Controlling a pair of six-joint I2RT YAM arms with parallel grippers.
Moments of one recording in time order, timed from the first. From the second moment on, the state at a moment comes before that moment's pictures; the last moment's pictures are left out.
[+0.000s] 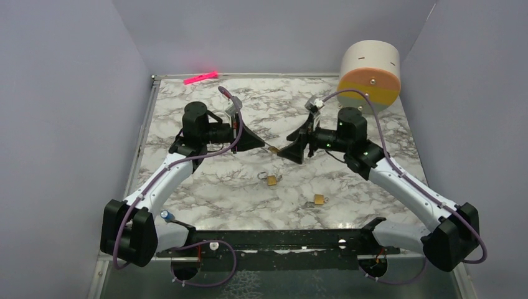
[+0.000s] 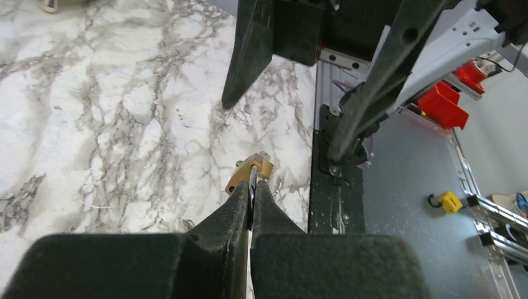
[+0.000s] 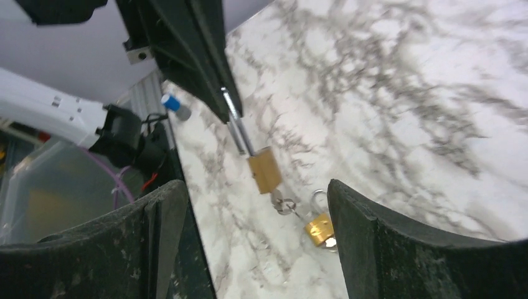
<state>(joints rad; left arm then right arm) -0.34 1.23 0.86 0.21 1.14 -0.31 0.60 1.18 0.93 -0.03 -0.66 0.22</state>
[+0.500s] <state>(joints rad) -0.32 1.24 0.86 0.47 0.99 -0.48 0.28 1.29 0.74 0.60 -0.91 0.56</state>
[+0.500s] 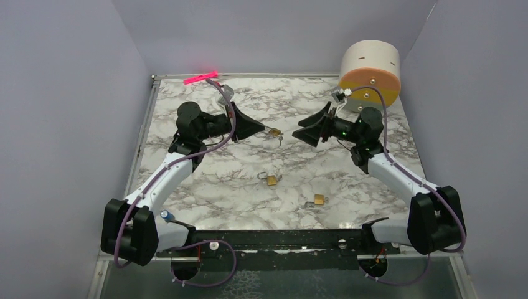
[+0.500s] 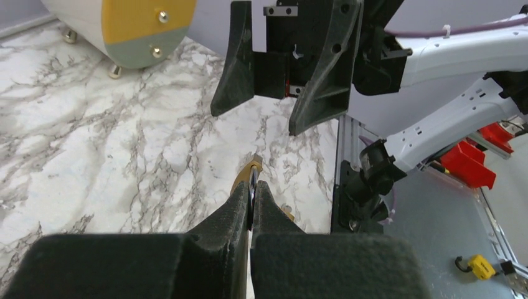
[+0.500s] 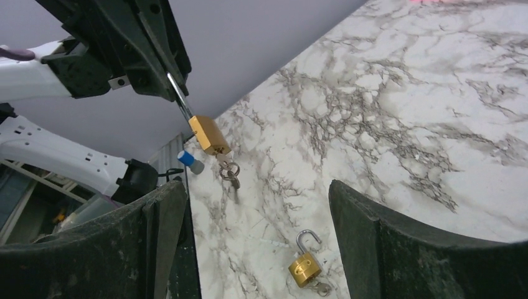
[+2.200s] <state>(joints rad) -0.32 1.24 0.72 0.83 0.90 -0.76 0.51 1.45 0.80 0.95 -0.87 0.51</state>
